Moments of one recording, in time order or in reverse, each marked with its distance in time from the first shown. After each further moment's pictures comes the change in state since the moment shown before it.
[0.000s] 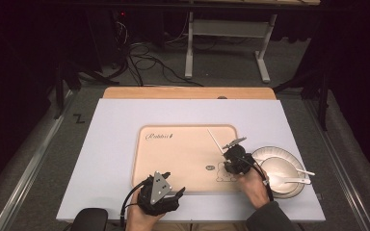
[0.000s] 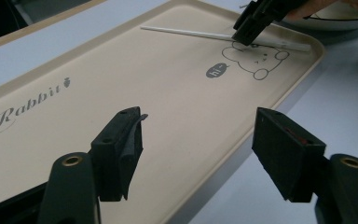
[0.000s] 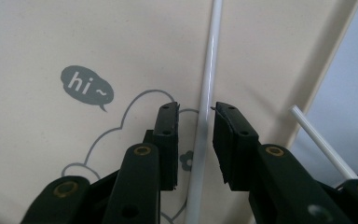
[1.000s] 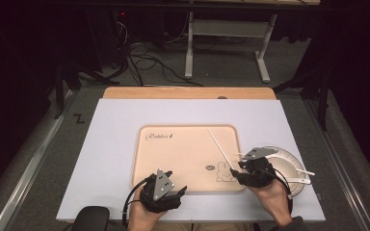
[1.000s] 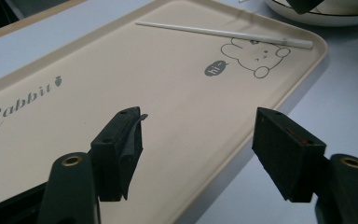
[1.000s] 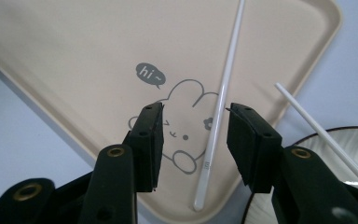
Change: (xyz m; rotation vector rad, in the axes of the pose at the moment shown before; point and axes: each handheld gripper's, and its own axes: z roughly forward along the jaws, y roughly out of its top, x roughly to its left) left arm 0.002 -0.003 0.010 0.030 -0.011 0.002; right arm -0.017 -0.048 -0.058 -0.244 0.178 -0.026
